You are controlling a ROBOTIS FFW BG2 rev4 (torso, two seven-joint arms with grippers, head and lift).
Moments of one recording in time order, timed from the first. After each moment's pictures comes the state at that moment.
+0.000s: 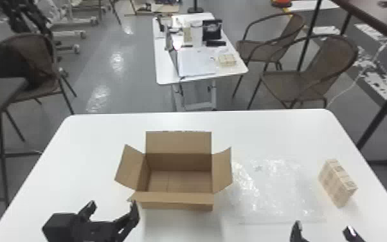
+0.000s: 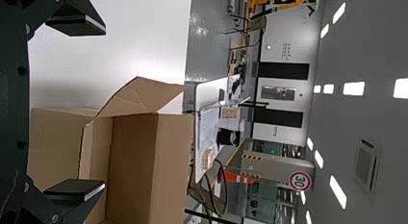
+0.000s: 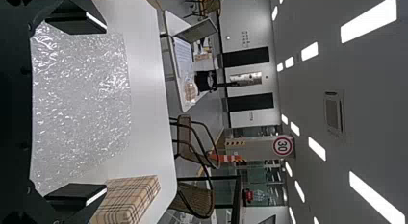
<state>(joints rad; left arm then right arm) 0.58 0.05 0.07 -1.94 0.15 -0.01 -0.05 0.60 0.00 0.06 -1.74 -0.08 -0.37 -0.01</state>
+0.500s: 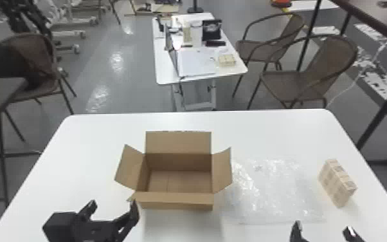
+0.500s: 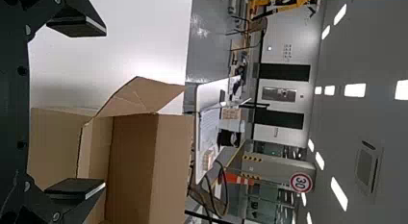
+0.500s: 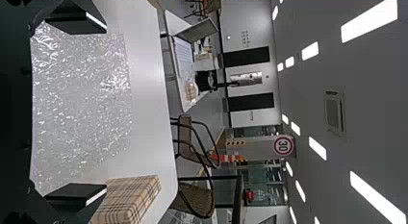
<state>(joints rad) 0.57 0.04 0.07 -1.94 0.15 0.00 -0.05 0.60 0.00 0.06 -1.74 -0.08 -0.37 -0.01</state>
